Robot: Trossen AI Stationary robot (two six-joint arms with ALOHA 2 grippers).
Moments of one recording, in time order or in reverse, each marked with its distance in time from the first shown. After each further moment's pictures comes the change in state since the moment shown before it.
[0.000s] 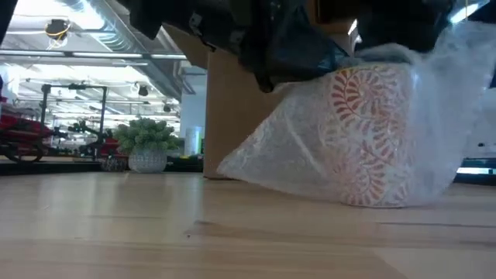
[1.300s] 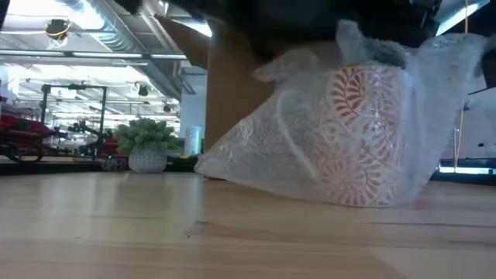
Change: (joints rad) left arm -0.039 -0.018 -0.001 0.051 -0.067 0.038; right arm -0.014 0.033 0.101 -0.121 0.013 -0.016
